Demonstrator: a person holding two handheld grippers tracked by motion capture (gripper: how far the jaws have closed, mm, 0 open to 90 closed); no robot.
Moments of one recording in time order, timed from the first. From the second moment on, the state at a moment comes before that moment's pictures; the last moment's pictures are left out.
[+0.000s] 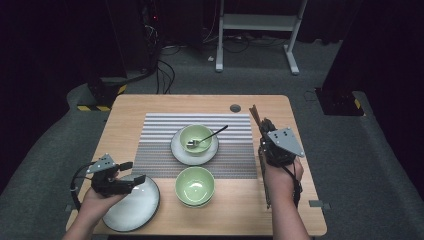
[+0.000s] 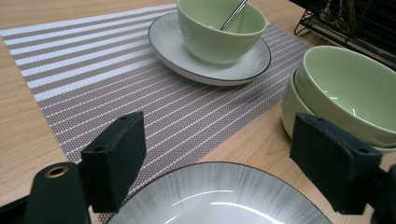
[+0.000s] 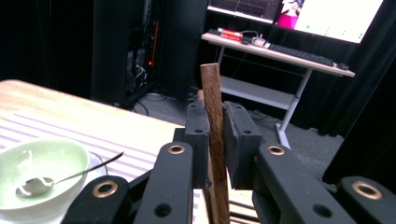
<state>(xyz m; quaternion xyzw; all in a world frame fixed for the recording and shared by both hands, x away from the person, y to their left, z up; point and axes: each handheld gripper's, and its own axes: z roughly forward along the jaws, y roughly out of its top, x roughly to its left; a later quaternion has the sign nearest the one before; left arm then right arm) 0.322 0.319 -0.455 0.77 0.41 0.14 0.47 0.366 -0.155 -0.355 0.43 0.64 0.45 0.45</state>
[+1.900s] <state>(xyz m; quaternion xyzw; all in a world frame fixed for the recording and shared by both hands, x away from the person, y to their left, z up) 0.326 0.280 -0.451 0.76 0.36 0.16 0.52 0.328 -0.157 -0.280 0.38 0.56 0.55 0.50</state>
